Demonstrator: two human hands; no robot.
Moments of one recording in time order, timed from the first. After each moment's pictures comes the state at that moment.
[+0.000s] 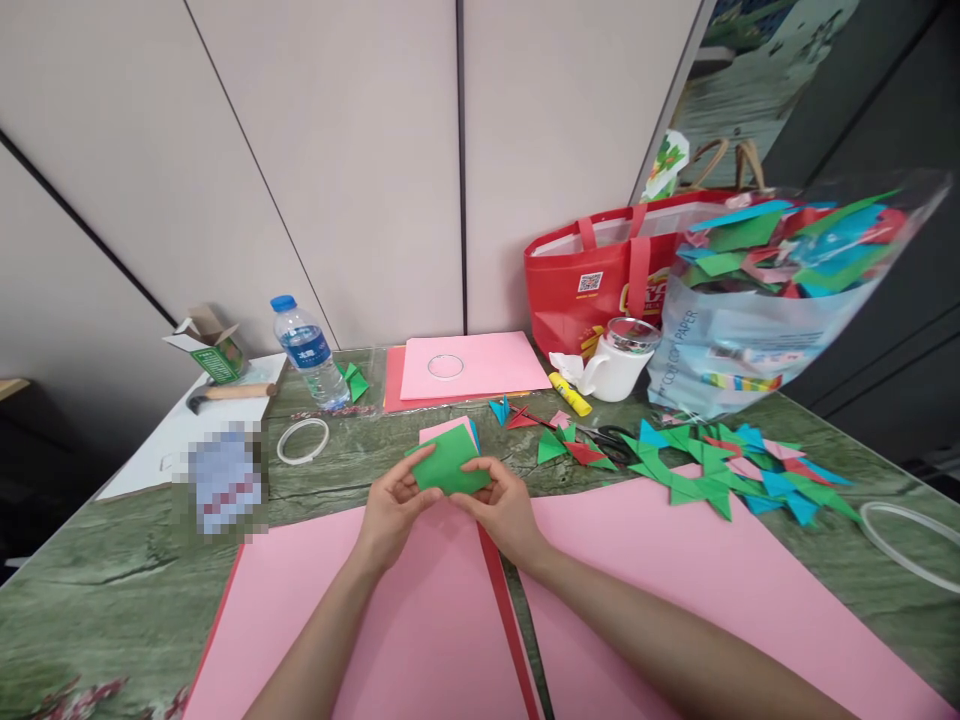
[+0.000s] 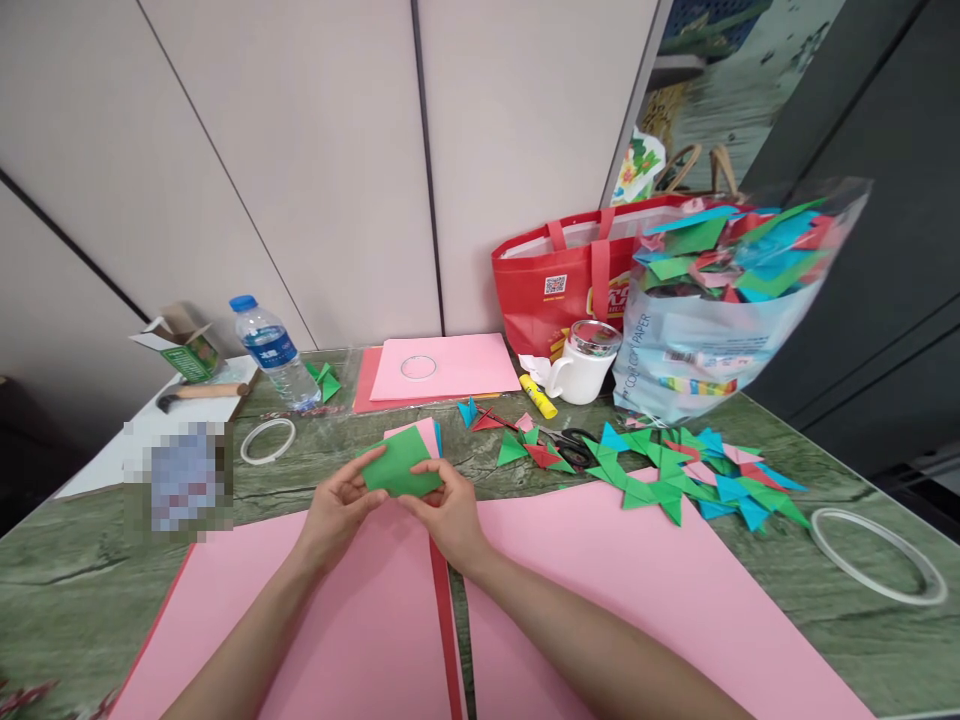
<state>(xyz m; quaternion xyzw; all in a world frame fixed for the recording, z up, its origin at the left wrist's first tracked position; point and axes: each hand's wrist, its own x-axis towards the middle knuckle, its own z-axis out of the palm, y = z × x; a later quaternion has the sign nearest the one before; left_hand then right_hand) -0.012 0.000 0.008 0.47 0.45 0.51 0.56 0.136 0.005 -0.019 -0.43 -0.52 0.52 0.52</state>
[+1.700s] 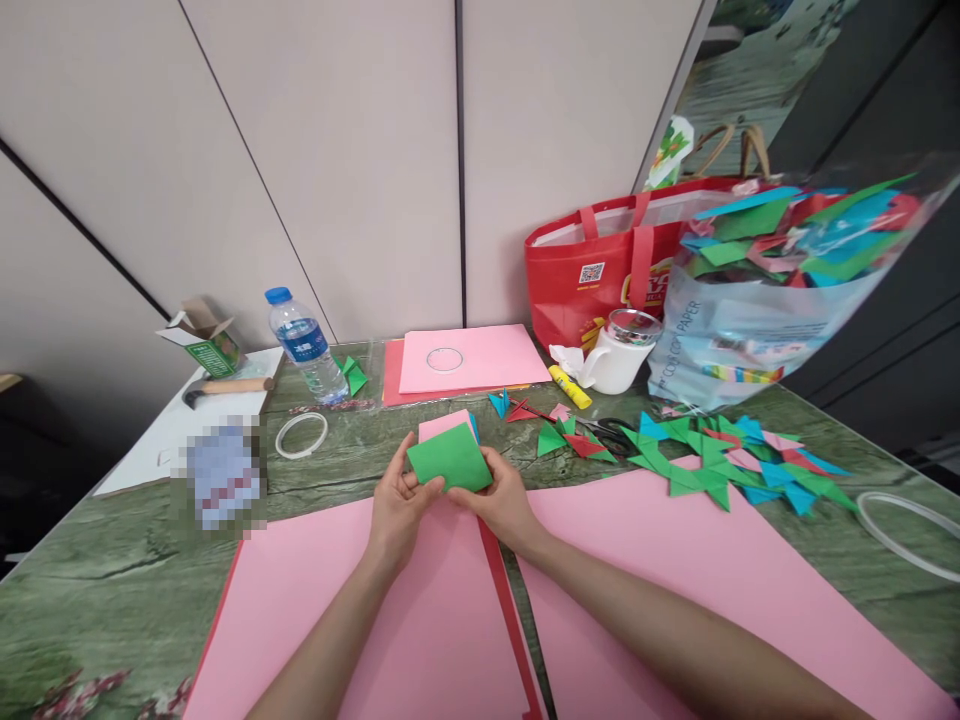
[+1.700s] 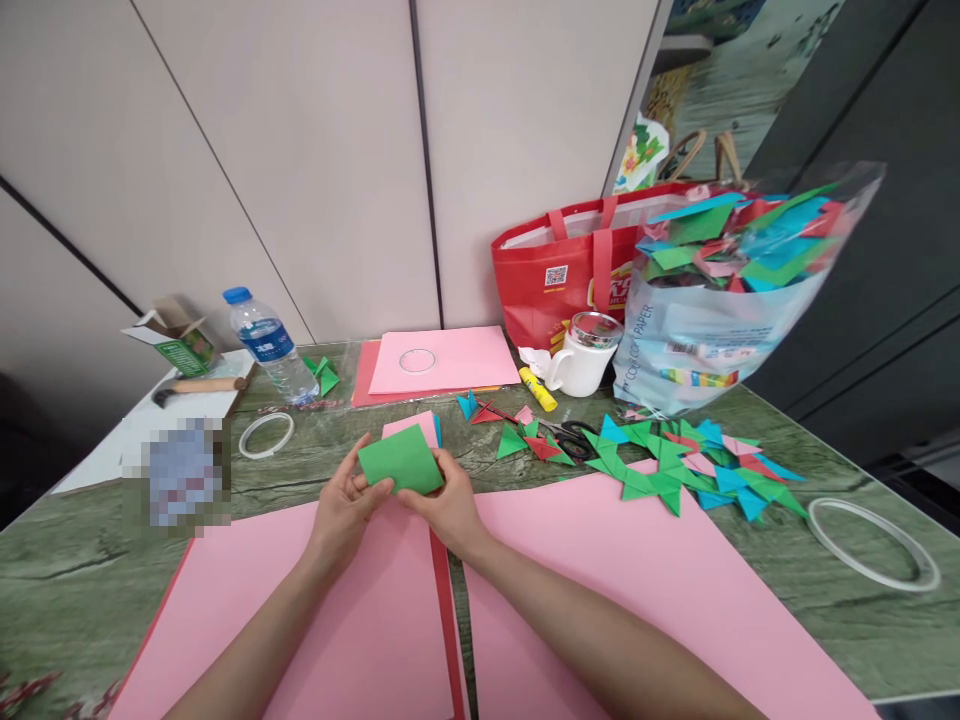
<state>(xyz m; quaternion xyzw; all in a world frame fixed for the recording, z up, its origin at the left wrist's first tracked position) 0.003 -0.007 0.007 0.38 0.44 0.57 0.58 0.136 0.010 -0.016 -0.45 -0.55 0.50 0.50</state>
